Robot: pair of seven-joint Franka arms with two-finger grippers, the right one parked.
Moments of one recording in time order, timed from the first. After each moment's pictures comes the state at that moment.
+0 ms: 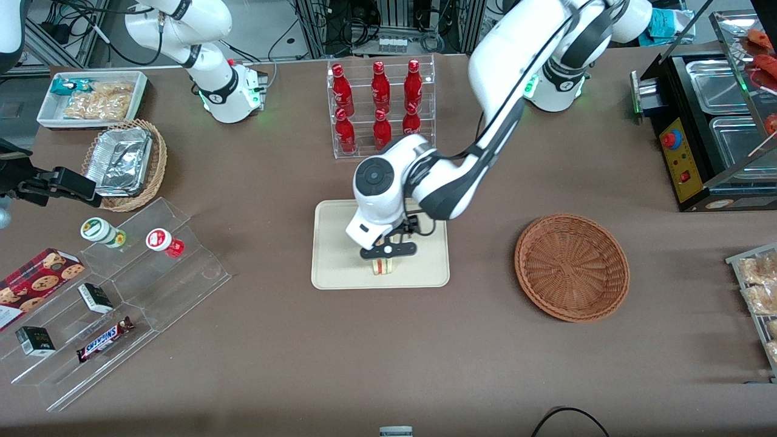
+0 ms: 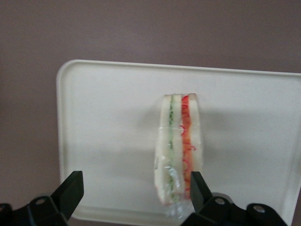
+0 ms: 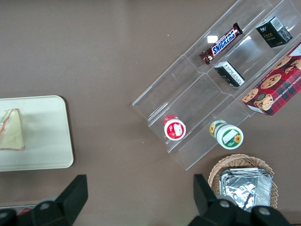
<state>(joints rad) -0.64 0.74 -0.17 -1.20 0.14 1.85 -0.88</state>
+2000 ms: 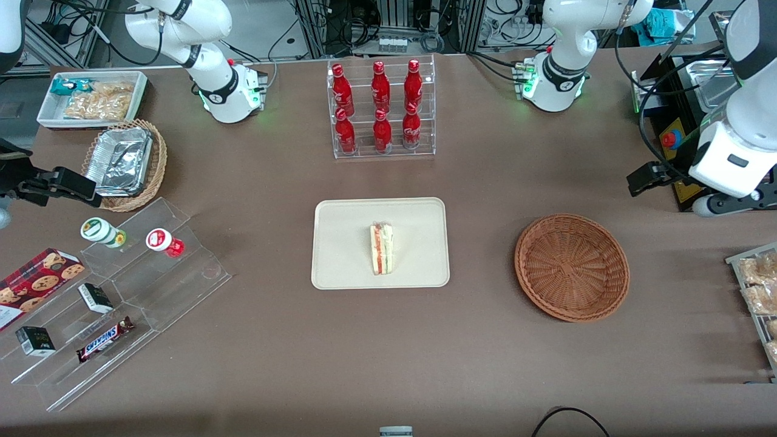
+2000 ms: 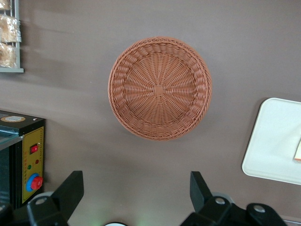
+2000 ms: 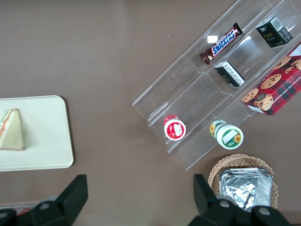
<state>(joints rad) 0.02 0.06 -0.14 -1.51 0.05 1.50 -0.30</state>
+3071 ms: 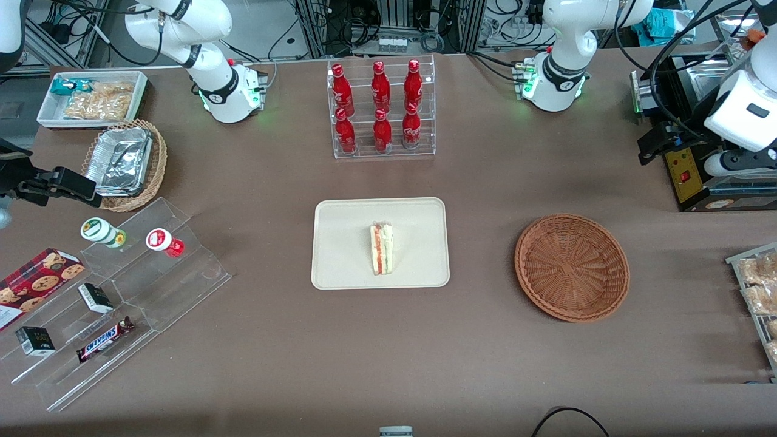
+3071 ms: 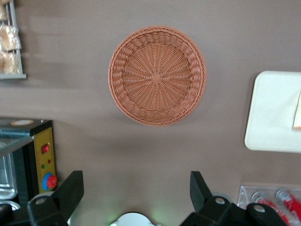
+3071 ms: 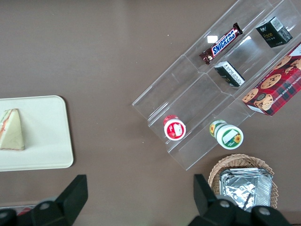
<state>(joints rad) 0.02 -0.03 -0.11 -1.55 0.02 1.44 -0.13</state>
